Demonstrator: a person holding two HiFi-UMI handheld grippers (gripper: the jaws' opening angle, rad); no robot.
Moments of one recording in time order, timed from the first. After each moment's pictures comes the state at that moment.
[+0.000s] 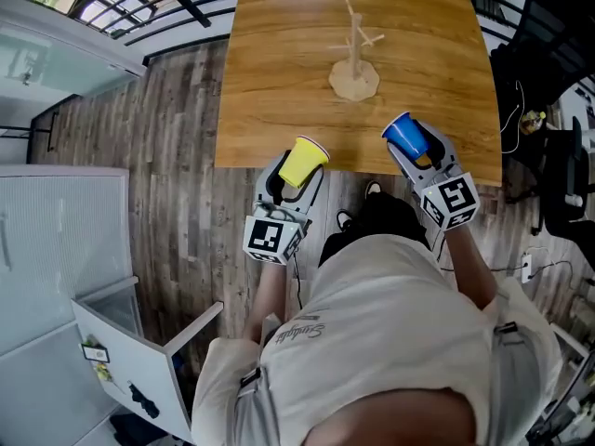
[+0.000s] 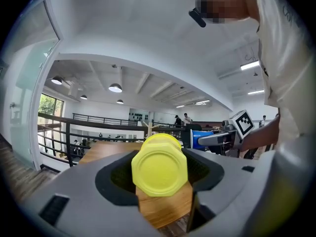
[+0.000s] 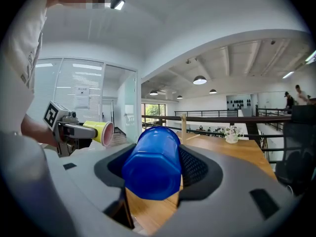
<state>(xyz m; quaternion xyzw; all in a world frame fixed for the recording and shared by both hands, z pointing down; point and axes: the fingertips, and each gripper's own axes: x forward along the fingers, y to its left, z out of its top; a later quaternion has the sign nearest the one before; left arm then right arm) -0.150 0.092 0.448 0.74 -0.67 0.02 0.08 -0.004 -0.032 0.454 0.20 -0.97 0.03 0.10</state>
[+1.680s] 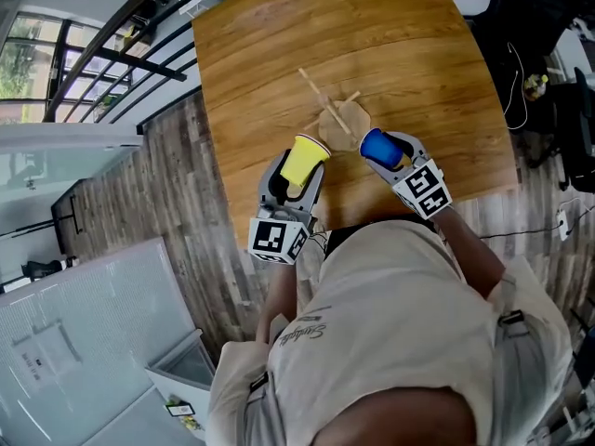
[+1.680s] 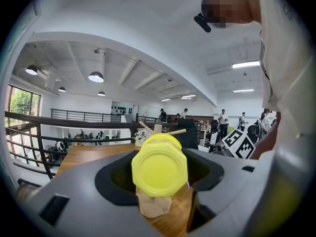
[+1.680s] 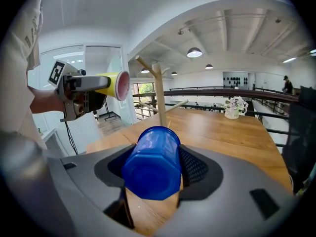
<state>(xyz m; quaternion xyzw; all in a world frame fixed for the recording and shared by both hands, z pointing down) -0.194 -0.125 0.451 0.80 -0.58 0.06 0.10 -0.073 -0.168 0.573 0.20 -0.95 0.10 0.23</state>
